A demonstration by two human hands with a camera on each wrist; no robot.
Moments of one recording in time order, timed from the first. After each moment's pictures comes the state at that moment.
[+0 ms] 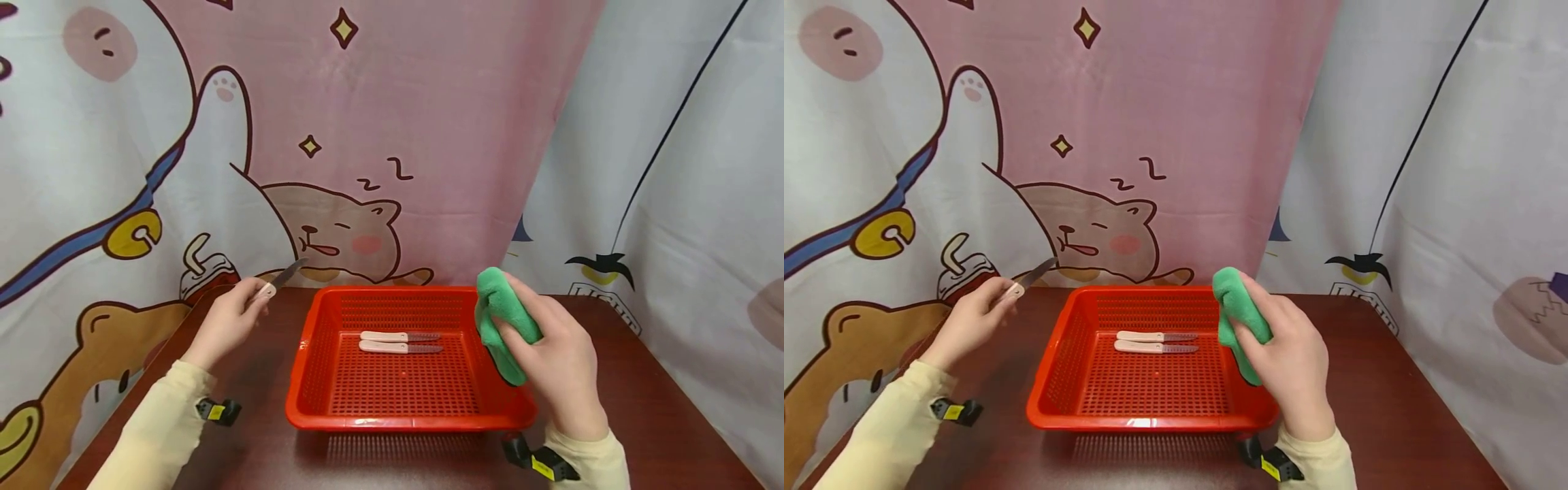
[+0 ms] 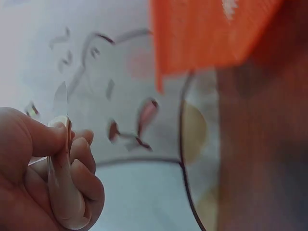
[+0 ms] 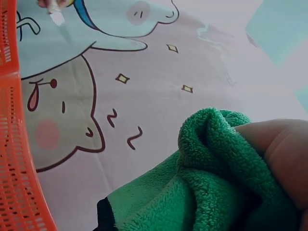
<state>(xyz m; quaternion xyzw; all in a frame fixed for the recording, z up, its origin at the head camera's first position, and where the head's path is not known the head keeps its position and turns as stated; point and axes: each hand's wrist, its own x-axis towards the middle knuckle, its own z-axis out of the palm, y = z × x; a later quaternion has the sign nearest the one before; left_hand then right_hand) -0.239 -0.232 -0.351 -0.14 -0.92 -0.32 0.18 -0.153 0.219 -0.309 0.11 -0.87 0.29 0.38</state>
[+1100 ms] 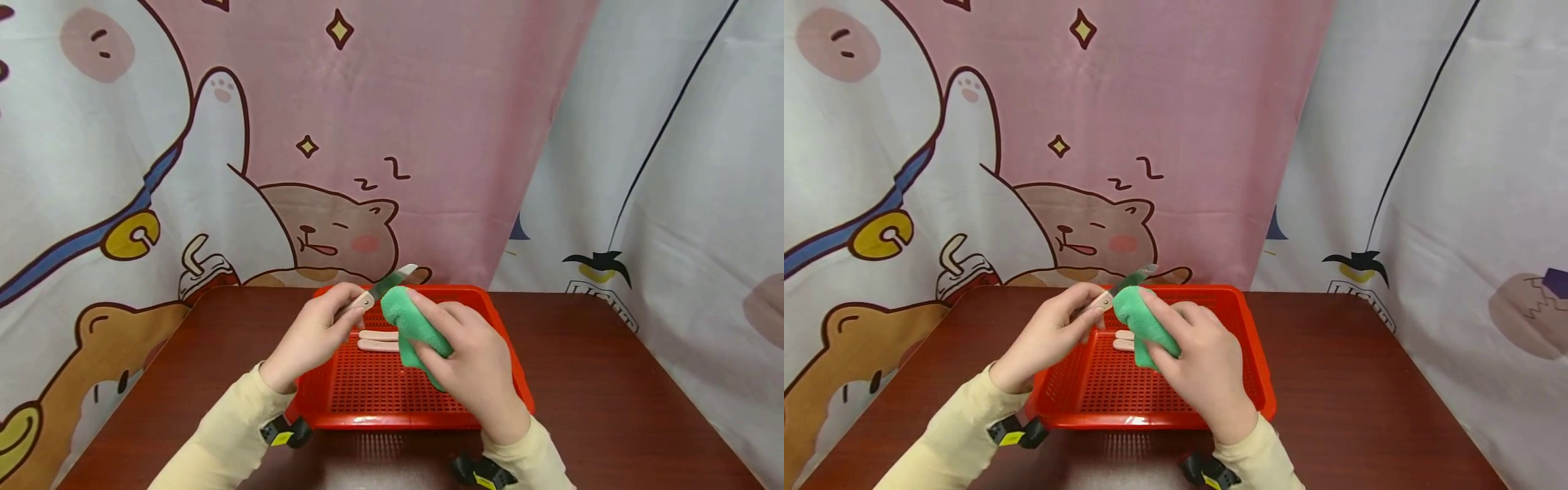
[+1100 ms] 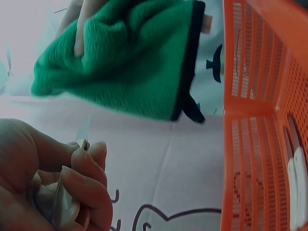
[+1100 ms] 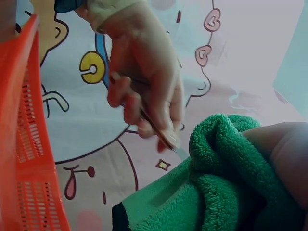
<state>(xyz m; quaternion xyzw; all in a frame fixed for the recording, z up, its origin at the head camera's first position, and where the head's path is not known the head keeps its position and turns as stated) -0.193 -0.094 -0.305 -0.28 -0.84 -0.45 0.11 -0.153 0.142 -0.315 0.27 -0.83 0.26 0.40</state>
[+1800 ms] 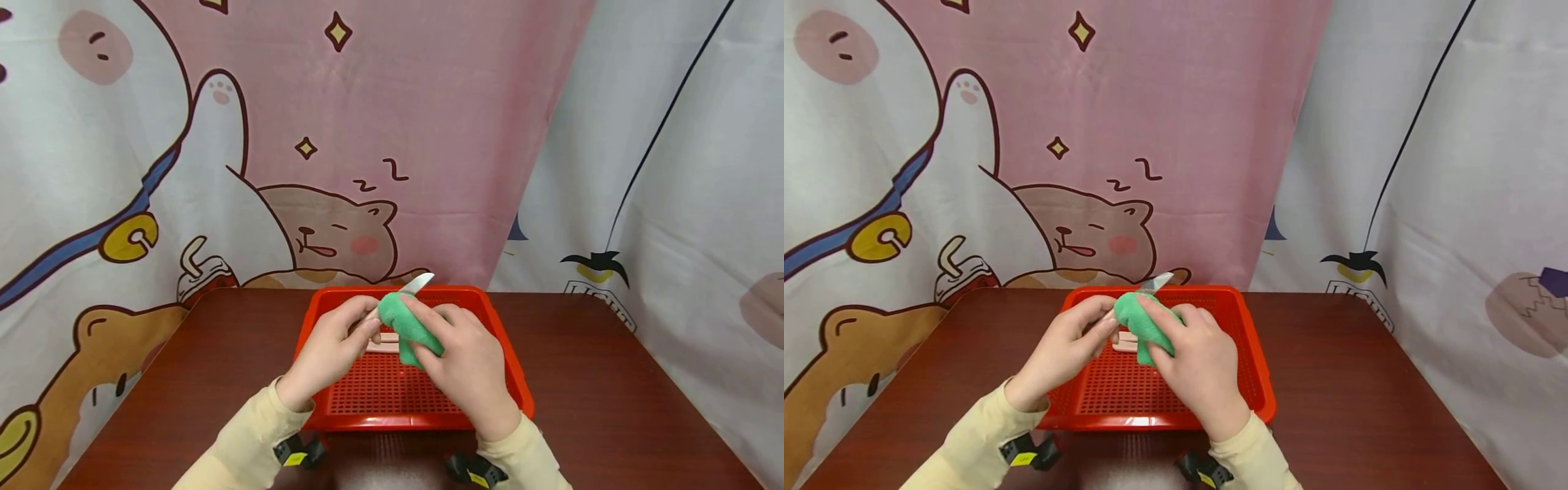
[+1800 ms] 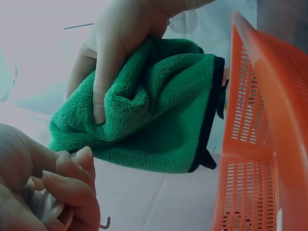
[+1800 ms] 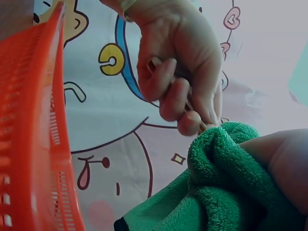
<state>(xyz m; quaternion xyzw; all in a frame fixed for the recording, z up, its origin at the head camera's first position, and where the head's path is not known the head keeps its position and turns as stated) -0.177 -0.073 -0.313 -0.29 -0.81 -0.51 0.10 -0.159 0.138 -0.324 0.24 -0.86 0.20 0.40</state>
